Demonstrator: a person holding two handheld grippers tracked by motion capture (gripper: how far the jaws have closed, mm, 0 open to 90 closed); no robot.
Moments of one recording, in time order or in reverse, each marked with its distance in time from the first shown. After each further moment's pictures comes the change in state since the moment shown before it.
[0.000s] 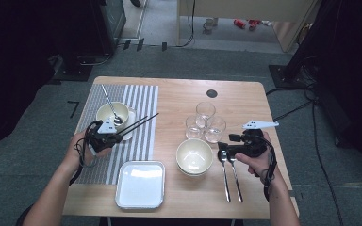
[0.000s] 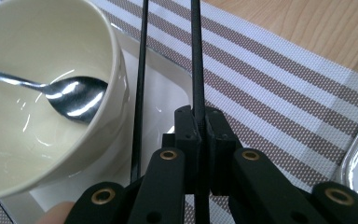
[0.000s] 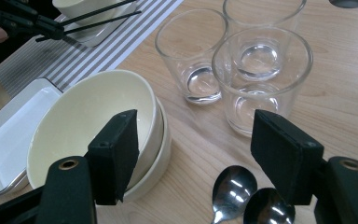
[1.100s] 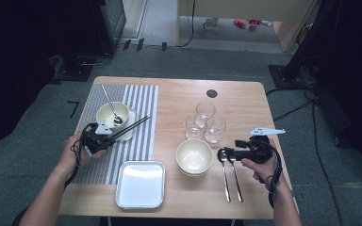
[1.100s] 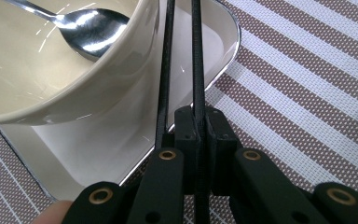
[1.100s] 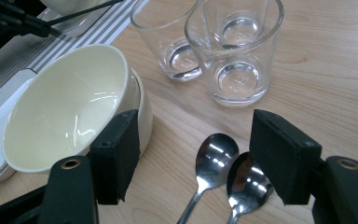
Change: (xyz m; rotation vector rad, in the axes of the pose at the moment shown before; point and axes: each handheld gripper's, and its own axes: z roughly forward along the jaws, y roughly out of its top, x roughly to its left) left arm 0.011 -0.019 0.006 0.092 0.042 -0.043; right arm -0.016 -0.025 -0.006 0.006 -0.022 0.050
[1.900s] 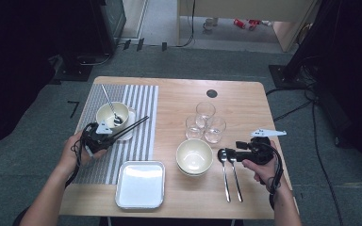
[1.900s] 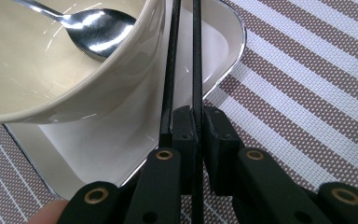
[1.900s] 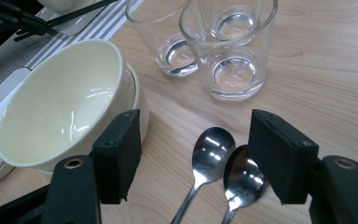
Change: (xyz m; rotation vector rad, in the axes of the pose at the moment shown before) left arm -0.001 0.002 0.000 0.001 0.024 -0.011; right arm -0.003 -0.006 -0.001 -0.002 -0.007 0.010
